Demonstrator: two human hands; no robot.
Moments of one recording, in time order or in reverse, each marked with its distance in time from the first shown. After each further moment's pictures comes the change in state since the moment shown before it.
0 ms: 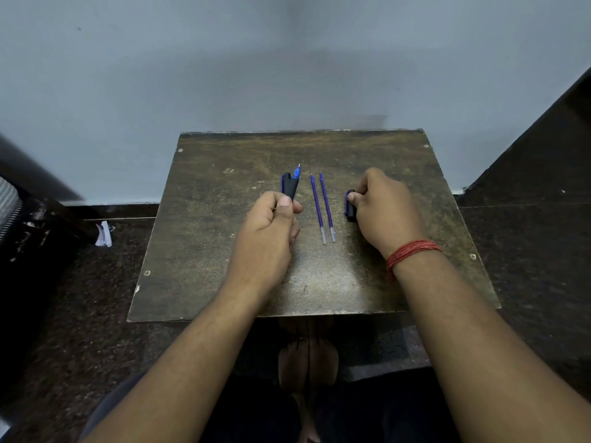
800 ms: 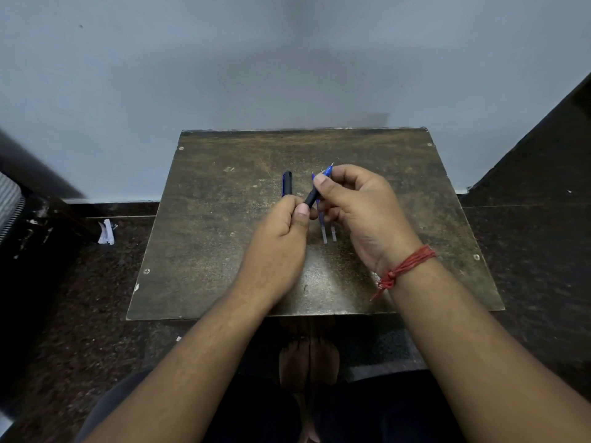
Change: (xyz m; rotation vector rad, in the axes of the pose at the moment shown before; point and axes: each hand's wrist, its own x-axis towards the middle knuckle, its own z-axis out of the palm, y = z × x) left_hand -0.007 0.010 0.011 0.336 -0.018 0.073; right_hand -0.020 -0.033 0.004 1.141 -0.213 0.046
